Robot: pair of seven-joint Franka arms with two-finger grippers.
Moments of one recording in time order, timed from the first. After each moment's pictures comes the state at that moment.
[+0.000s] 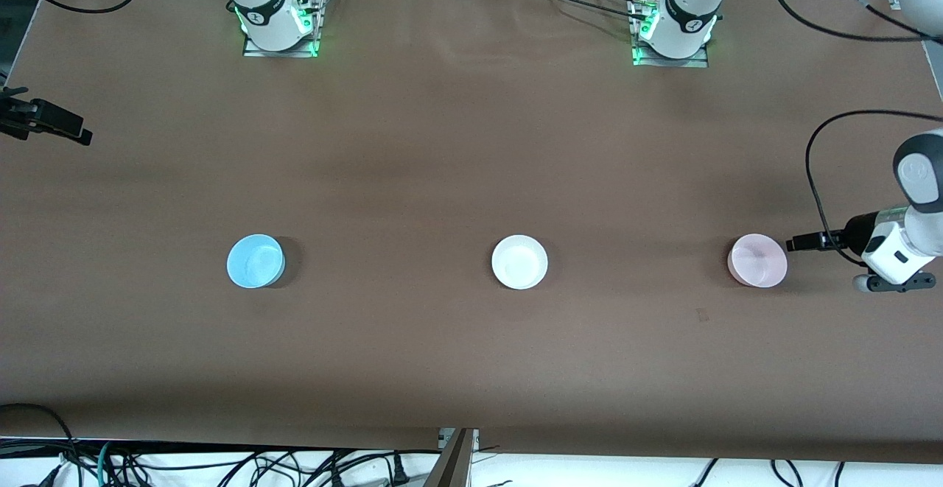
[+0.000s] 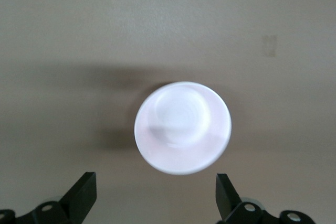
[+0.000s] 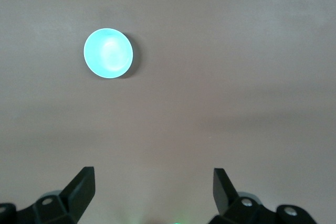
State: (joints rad) left arm 0.27 0.53 0.01 -1.65 -0.14 2.01 0.25; right arm 0.04 0.06 -0.17 -1.57 -0.01 1.53 -0.05
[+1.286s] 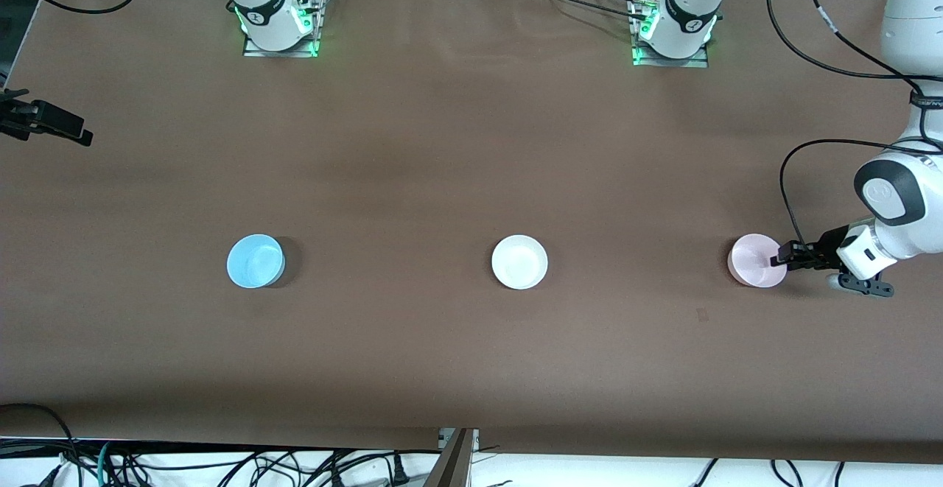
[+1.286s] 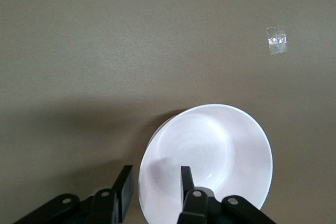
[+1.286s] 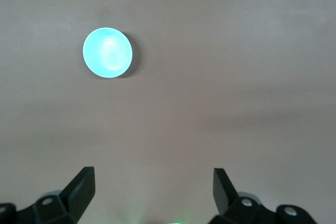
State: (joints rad) left arm 0.30 0.63 0.03 -1.75 -0.38 2.26 0.69; right arm 0.04 0.06 -0.18 -1.57 -0.01 1.53 -0.05
